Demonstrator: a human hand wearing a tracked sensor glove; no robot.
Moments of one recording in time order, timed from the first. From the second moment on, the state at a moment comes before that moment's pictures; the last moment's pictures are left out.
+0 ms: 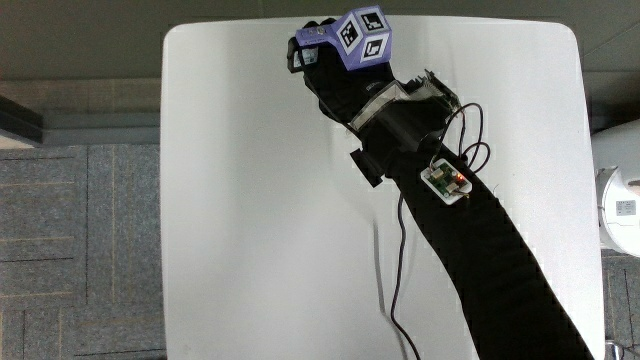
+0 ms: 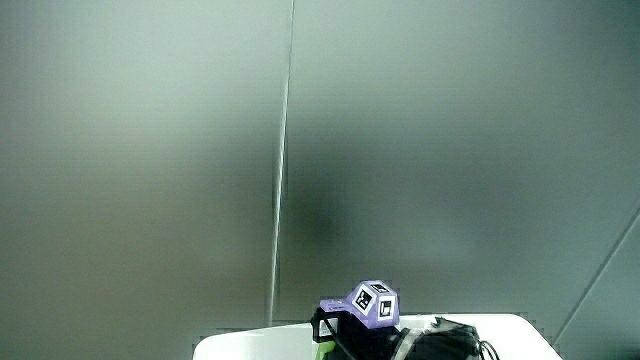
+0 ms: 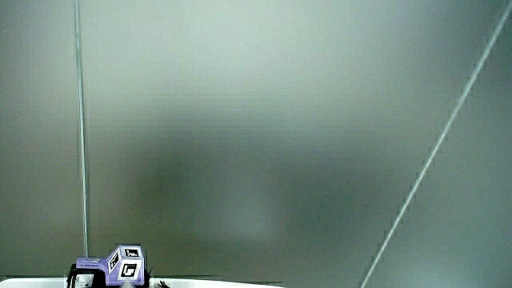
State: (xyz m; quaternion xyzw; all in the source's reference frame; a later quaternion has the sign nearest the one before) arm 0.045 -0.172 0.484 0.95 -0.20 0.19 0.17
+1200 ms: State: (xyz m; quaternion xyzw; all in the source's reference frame) arm 0.065 -0.162 0.490 0.94 -0.21 0.20 0.19
